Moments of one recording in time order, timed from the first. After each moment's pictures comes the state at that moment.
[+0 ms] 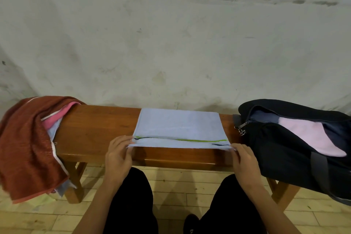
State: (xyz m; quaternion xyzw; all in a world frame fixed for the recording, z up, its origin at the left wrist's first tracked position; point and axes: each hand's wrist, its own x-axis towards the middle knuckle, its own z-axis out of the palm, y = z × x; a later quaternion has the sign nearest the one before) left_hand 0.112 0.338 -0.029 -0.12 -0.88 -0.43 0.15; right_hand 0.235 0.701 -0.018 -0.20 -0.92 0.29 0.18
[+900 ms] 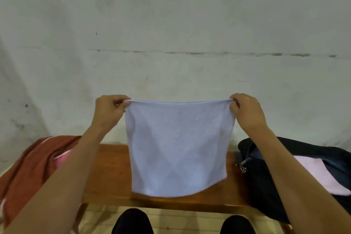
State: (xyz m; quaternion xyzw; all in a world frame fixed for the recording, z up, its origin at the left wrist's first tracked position) left_hand 0.000 0.337 0.214 -0.18 -0.83 -0.48 0.24; right_hand 0.112 0.724 0.223 -0.09 -0.93 0.18 0.31
